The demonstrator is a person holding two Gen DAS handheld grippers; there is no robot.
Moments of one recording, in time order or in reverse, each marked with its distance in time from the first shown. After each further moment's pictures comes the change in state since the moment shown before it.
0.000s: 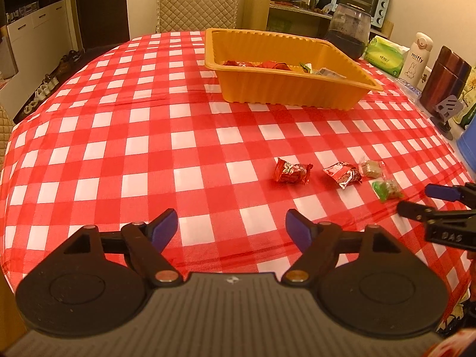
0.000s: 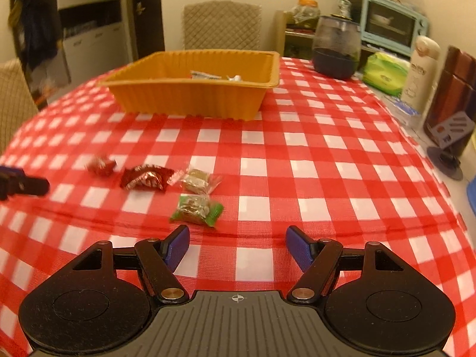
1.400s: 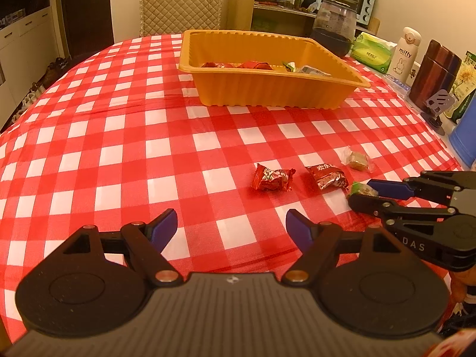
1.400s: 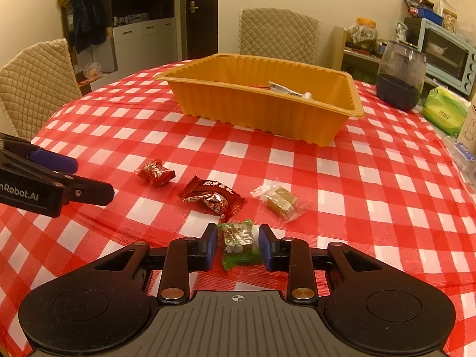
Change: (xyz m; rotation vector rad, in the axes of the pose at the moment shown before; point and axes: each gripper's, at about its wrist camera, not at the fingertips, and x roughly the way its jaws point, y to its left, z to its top) left arm 0.015 -0.015 0.005 0.041 -0.014 -0.041; right arm 0.026 0.043 0.015 -0.123 -0.027 0.154
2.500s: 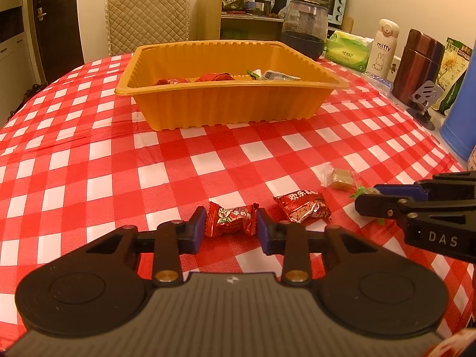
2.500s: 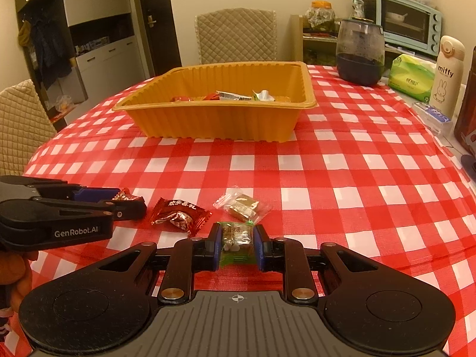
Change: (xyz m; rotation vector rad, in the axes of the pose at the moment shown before) left arm 0.044 -0.032 0.016 0.090 -0.061 -0.061; right arm -0.014 -0.027 0.006 0.189 -0.017 -0.049
